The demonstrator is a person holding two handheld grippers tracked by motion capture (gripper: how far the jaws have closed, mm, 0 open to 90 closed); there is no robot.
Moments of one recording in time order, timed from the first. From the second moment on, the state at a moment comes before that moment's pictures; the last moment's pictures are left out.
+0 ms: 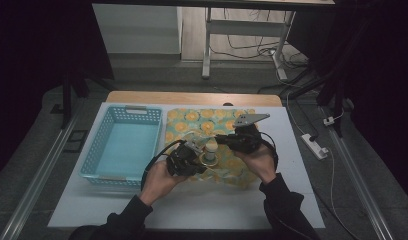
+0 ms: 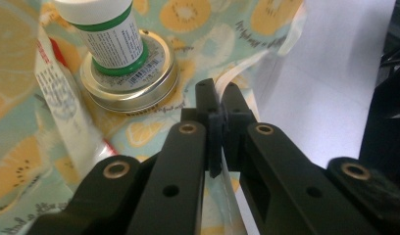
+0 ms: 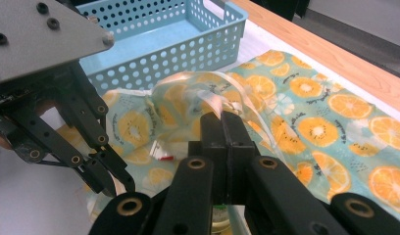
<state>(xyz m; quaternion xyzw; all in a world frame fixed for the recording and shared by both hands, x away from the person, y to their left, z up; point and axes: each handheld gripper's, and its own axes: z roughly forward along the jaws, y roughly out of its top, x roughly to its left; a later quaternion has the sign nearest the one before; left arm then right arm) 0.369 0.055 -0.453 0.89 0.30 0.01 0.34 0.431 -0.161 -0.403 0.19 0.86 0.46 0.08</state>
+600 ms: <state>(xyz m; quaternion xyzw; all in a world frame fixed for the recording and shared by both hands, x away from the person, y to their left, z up) 0.391 0.071 -0.408 0.87 0.31 -0.03 0.39 0.438 -0.158 -0.366 0.18 0.87 0.44 0.09</state>
